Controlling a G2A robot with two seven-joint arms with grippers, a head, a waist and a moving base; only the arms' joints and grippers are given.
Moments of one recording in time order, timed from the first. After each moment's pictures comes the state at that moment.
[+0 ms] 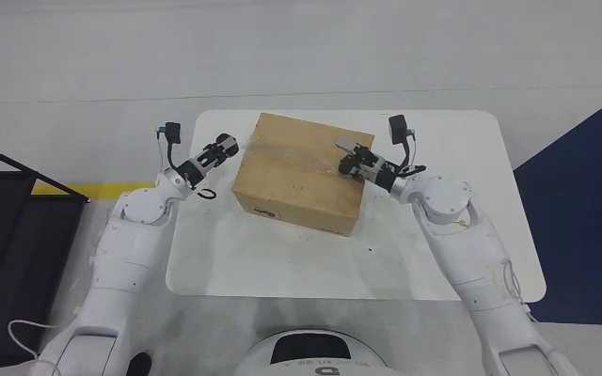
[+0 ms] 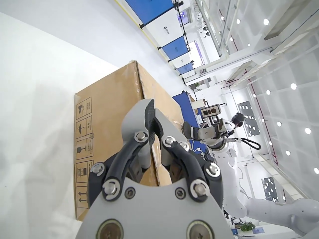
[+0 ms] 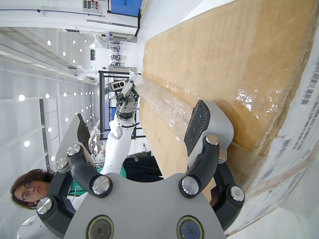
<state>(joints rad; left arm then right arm) 1.12 -1.18 -1.35 -1.10 -0.03 -0.52 -0.61 -1.22 -1.19 1.26 -1.57 0.09 0.13 0.67</state>
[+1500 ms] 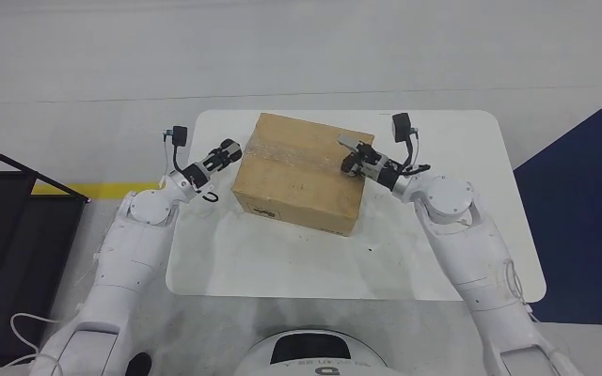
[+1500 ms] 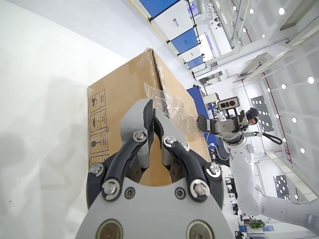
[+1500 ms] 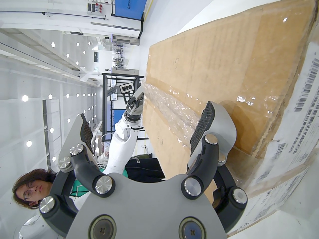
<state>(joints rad) 1.09 -1.18 -1.29 -1.04 0.02 -0.55 -0.58 -1.23 -1.18 1.26 -1.58 0.12 0.10 0.66</state>
